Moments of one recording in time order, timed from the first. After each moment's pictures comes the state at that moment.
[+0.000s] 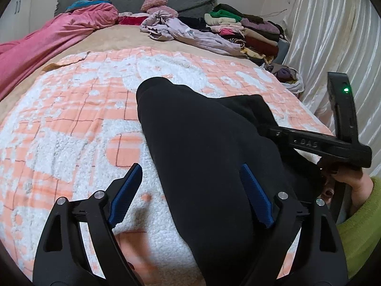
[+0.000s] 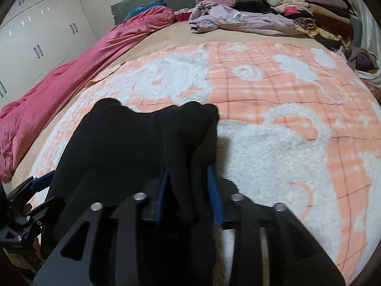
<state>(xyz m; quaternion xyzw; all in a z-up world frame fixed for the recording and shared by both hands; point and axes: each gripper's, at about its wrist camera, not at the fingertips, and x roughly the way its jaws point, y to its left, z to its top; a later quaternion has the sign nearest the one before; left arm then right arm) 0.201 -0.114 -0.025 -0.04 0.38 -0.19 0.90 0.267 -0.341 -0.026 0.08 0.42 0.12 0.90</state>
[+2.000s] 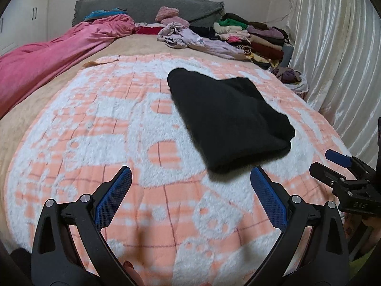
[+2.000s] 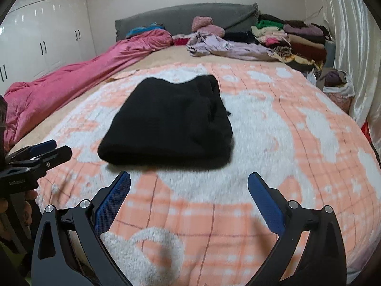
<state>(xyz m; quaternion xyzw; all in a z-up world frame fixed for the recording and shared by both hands) 0.060 -0.069 -0.006 -0.03 0.36 -0.15 0.92 0.057 -0.296 -0.008 0.03 0.36 0.06 0.93</state>
